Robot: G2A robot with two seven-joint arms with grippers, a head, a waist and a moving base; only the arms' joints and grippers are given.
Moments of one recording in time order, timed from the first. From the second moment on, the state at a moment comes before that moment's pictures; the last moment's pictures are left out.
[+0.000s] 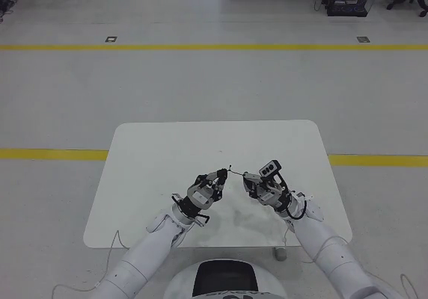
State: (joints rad) left arm 1.41 -1.32 -0.95 -1.26 -1.40 -0.07 -1.07; right arm -1.29 -1.34 1.12 -0.90 1.10 -0.28 1.39
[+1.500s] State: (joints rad) left arm 1.41 -1.32 -0.95 -1.26 -1.40 -0.07 -1.07; right arm -1.29 -1.34 1.13 -0.88 1.09 -0.28 1.39
